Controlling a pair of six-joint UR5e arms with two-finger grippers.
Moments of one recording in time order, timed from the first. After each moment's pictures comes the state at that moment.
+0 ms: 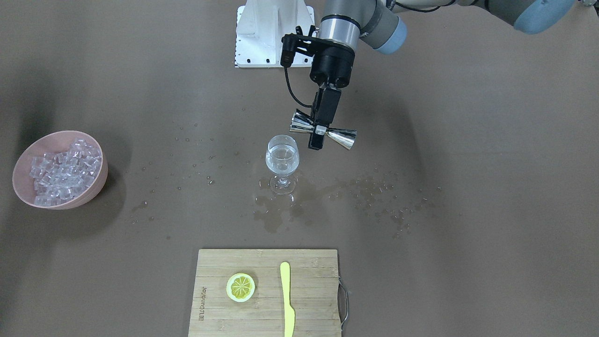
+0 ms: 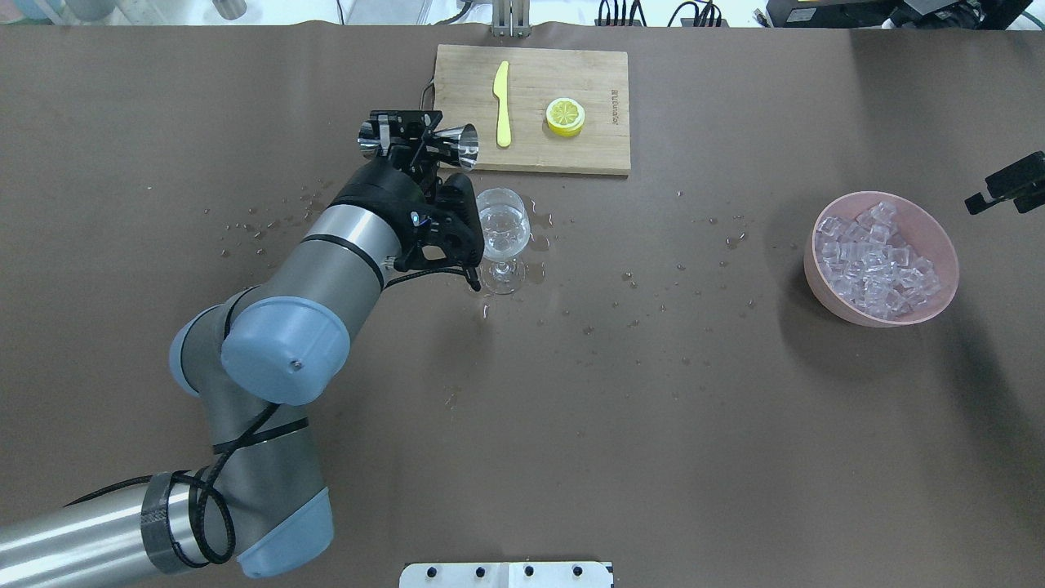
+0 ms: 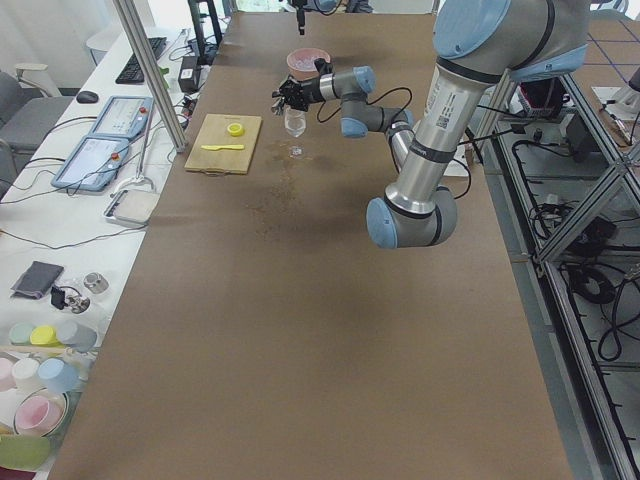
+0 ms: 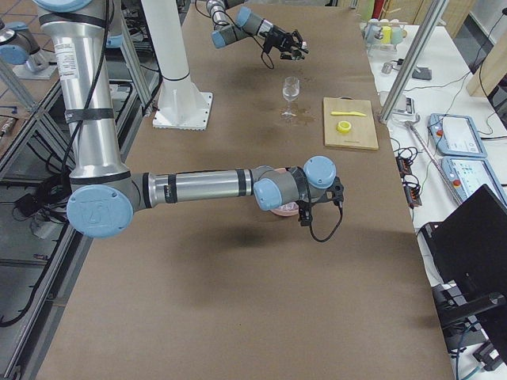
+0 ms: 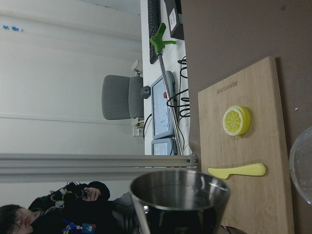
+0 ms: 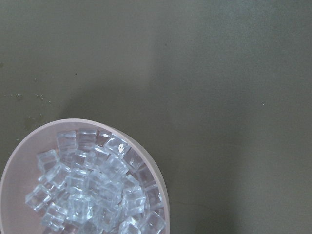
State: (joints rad) left arm -0.42 -2.11 -1.80 -2.30 -0.86 0.43; right arm 1.34 -1.46 1.55 -1.33 2.56 0.24
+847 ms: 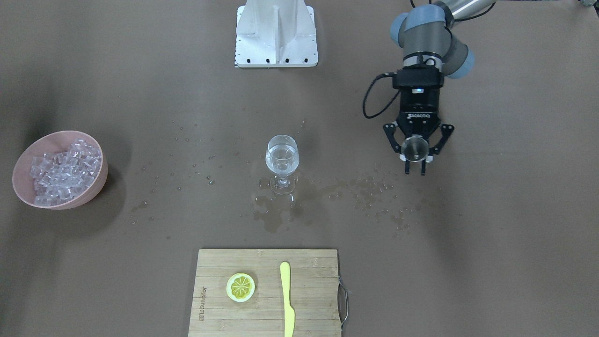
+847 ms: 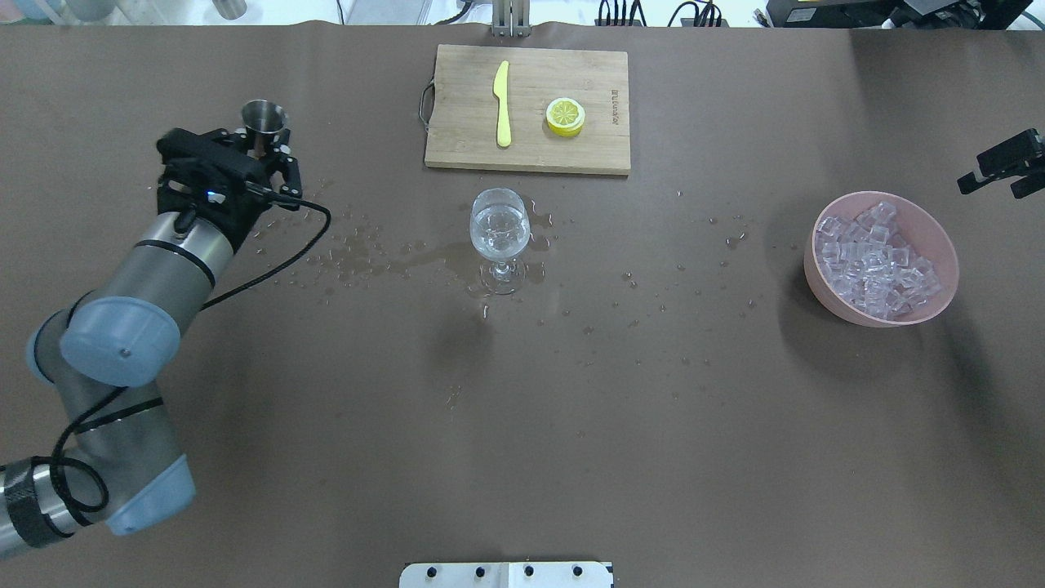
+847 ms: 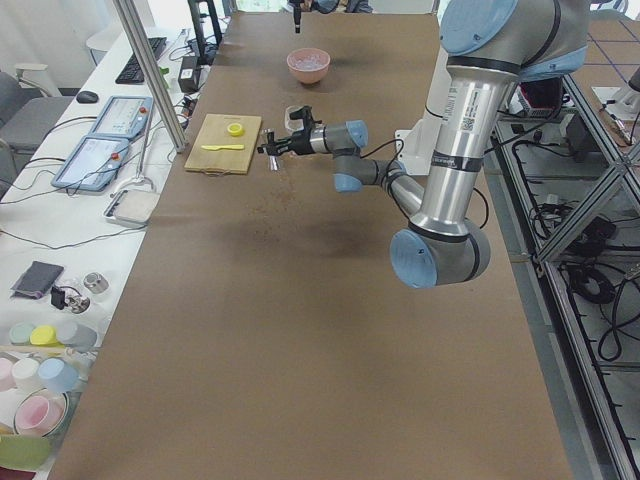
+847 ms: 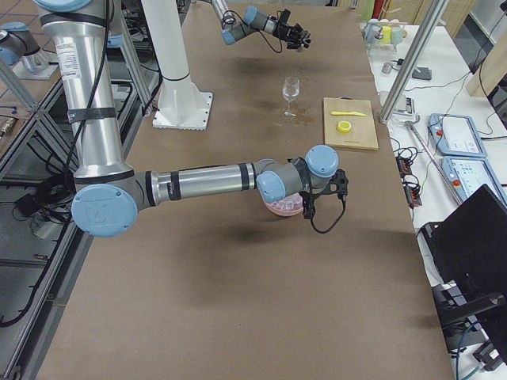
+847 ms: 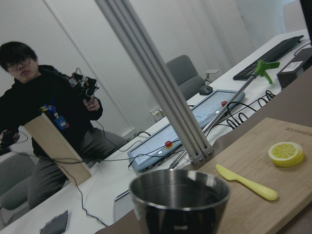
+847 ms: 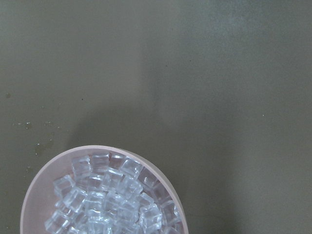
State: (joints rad) left arm -0.58 -1.77 -1.74 -2.53 -0.87 -0.64; right arm 1.34 -1.44 1.59 -1.31 2.53 0.39
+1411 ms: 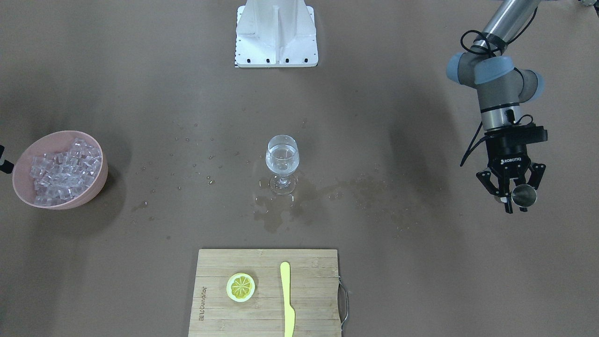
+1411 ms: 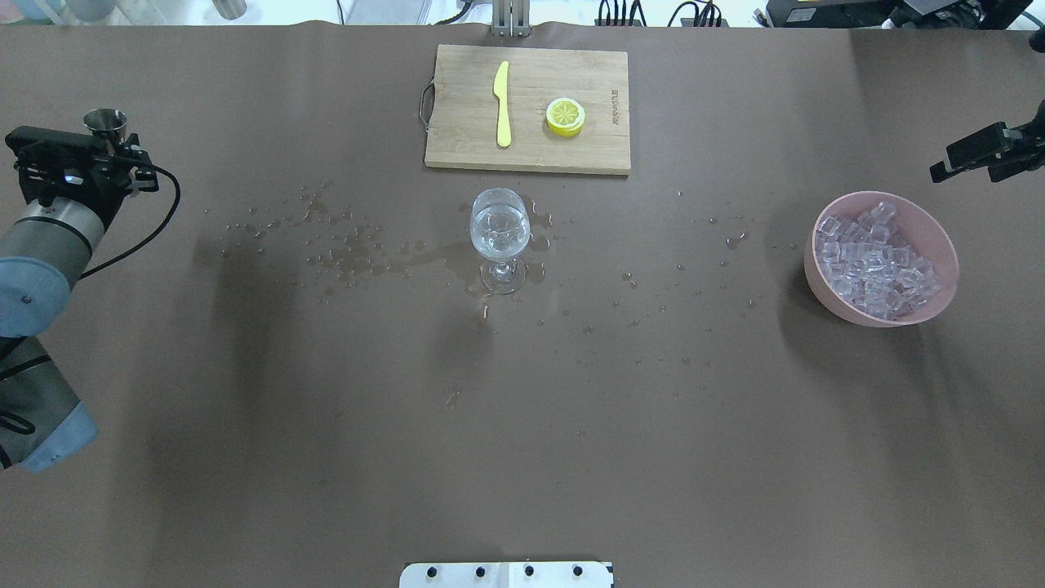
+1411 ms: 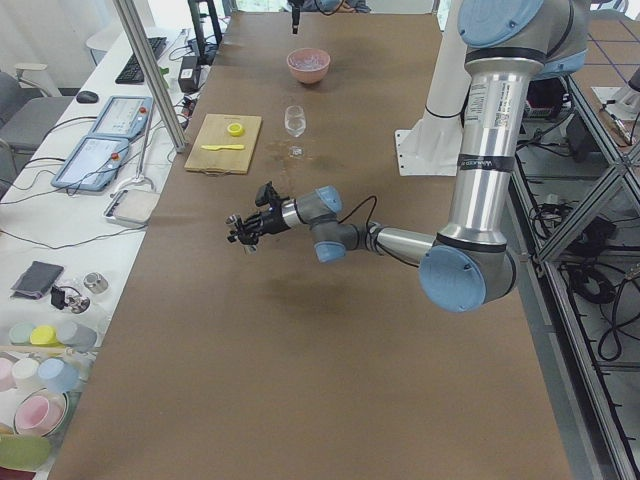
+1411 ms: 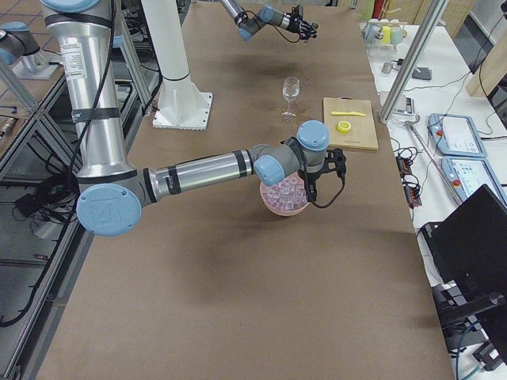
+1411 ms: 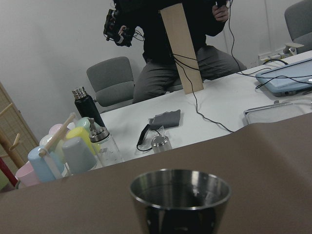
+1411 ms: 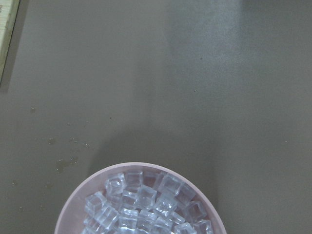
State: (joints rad) left arm -0.74 -1.69 -1.43 -2.71 -0.99 -0.84; right arm 1.27 -1.46 1.73 -1.26 2.40 0.51
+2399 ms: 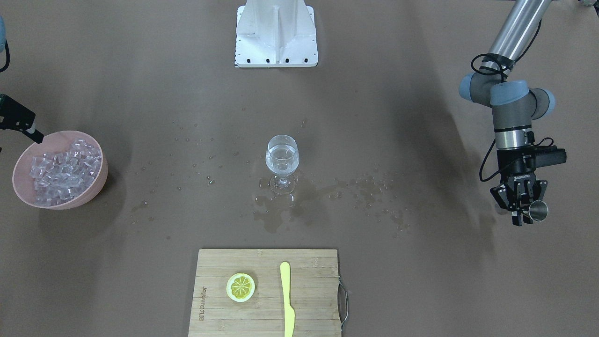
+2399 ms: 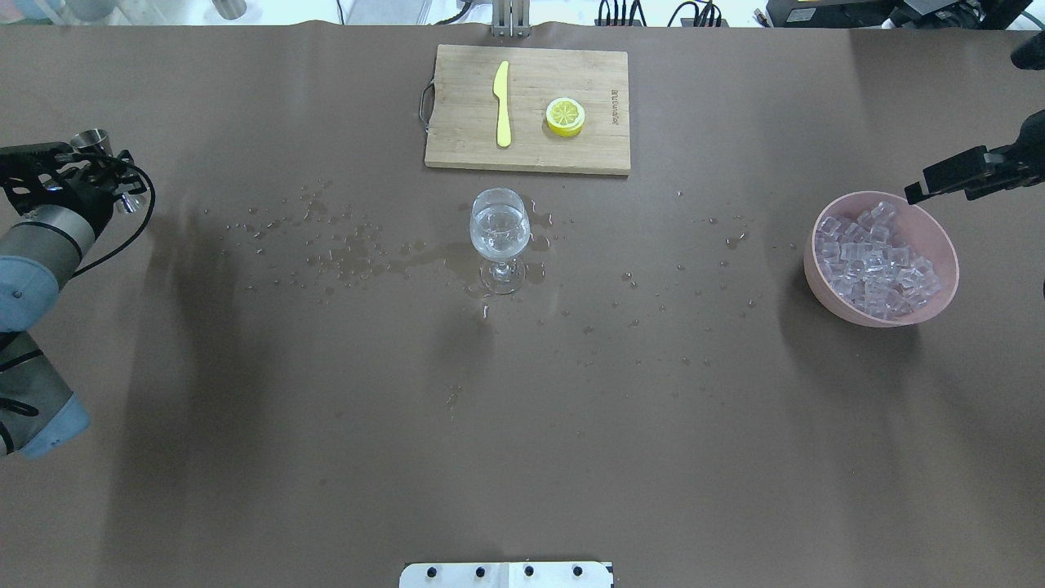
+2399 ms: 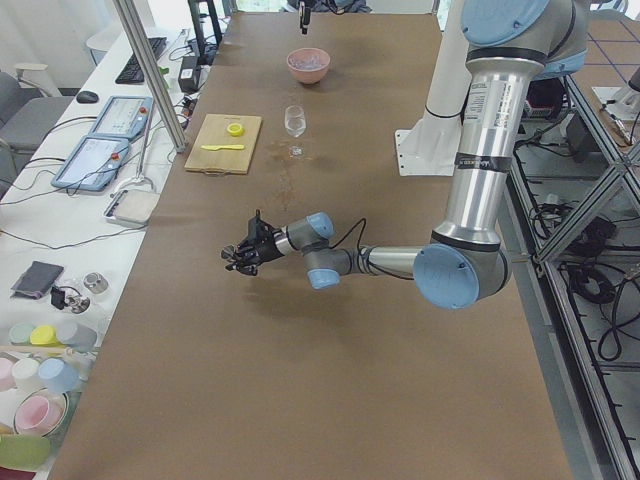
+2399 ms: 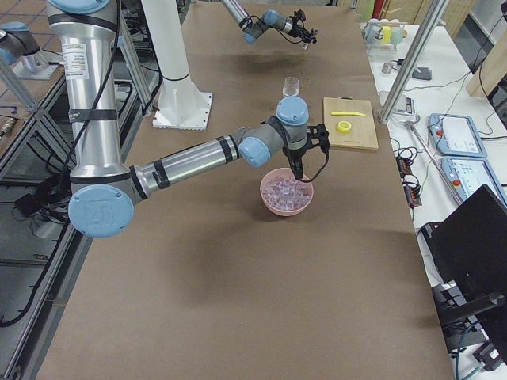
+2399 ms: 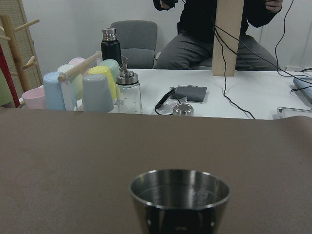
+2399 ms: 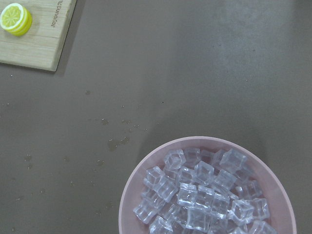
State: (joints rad) left arm -0.76 -1.72 -1.26 -2.81 -1.06 -1.13; right arm 1.20 -1.52 1.89 -1.25 2.39 0.58
